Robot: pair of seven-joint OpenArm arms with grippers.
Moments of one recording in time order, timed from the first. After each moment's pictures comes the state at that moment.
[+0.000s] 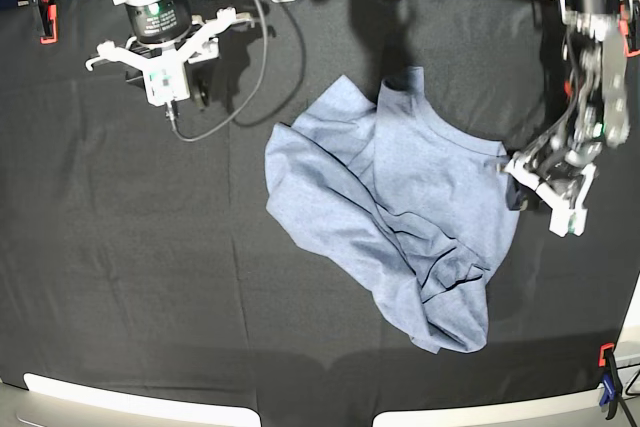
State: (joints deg) left arm -6.4 -17.6 -7.2 66.7 -24.7 -20.9 26.2; right arm -40.3 20.2 -9.3 128.1 -5.6 -10.2 -32.8
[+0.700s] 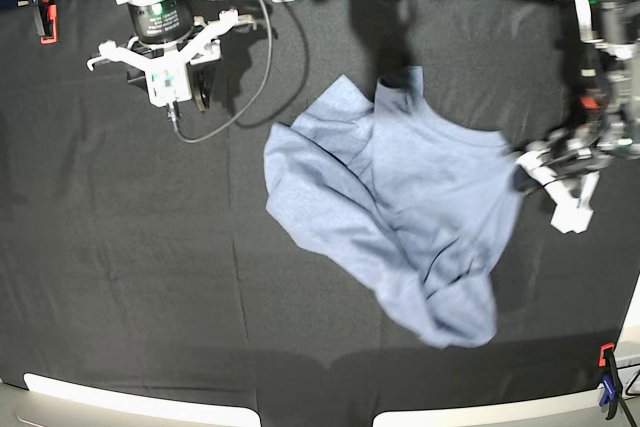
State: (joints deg) left arm -5.7 -26.1 -7.3 64.8 -35.0 -31.4 39.6; right arm -38.5 19.9 -9.3 128.1 -2.5 -5.9 -32.7
